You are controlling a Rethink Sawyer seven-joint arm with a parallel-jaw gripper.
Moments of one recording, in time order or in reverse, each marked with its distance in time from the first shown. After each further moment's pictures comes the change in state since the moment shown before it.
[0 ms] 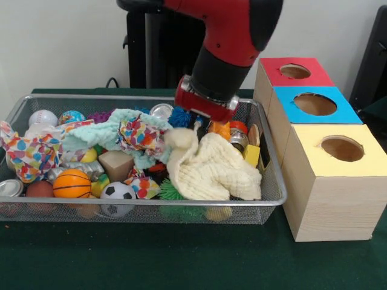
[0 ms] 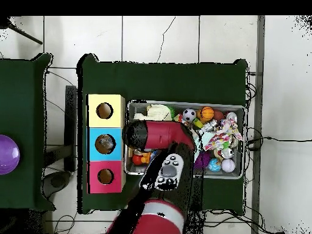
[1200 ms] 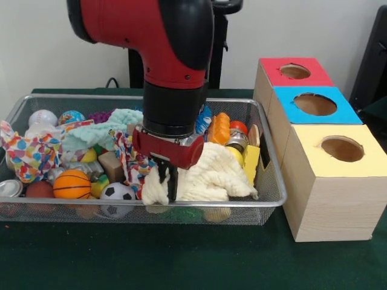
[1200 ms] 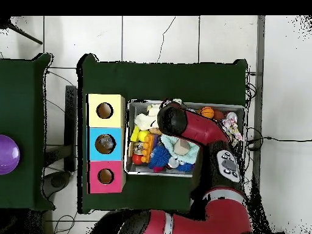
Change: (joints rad) arm -0.333 -0.001 0.280 0.020 0.153 -0.343 0.000
